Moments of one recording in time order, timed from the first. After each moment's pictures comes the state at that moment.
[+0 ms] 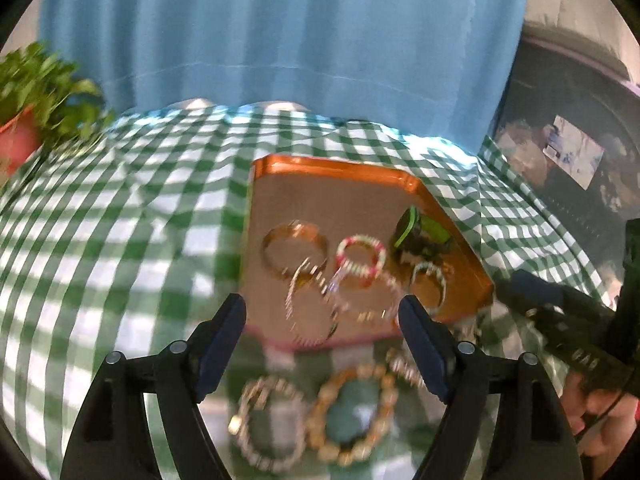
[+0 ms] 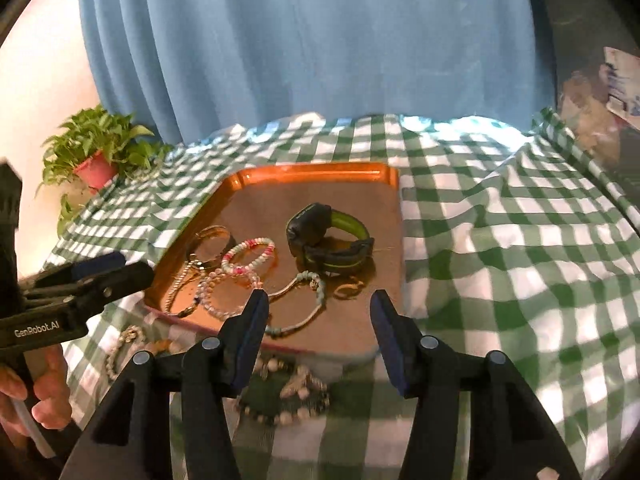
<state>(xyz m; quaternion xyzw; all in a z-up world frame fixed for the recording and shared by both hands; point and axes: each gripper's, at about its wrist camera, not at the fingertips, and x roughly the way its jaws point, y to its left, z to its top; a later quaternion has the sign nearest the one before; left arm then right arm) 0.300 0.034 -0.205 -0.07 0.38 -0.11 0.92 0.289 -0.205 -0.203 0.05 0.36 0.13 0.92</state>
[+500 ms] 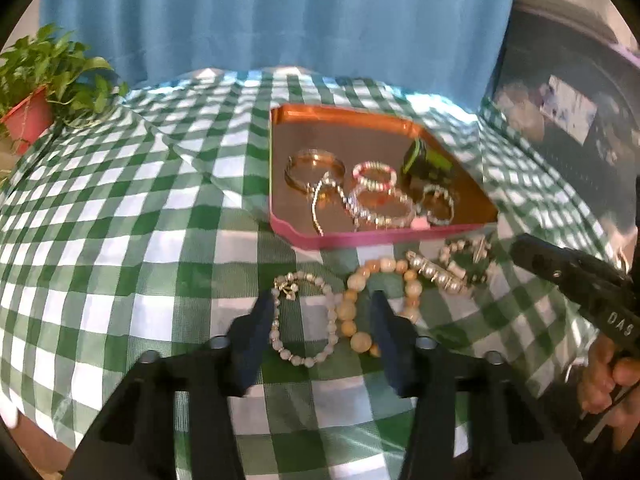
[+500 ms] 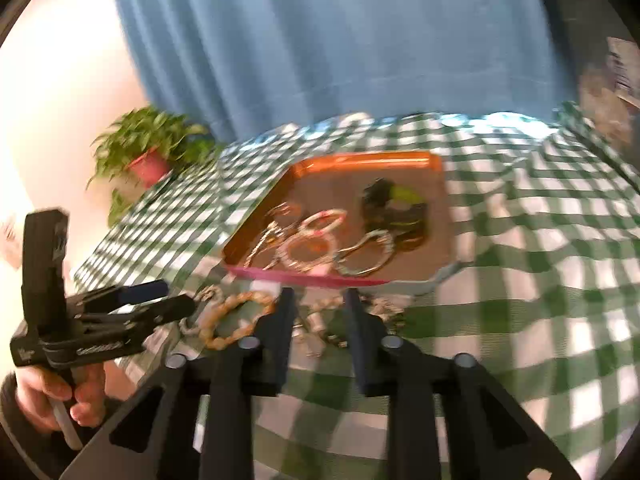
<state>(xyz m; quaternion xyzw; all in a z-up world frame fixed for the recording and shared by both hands) 0.256 0.047 -0.232 -0.03 0.42 -0.11 0.90 0.235 -0.179 -0.202 0.06 0.36 0.22 0.91</state>
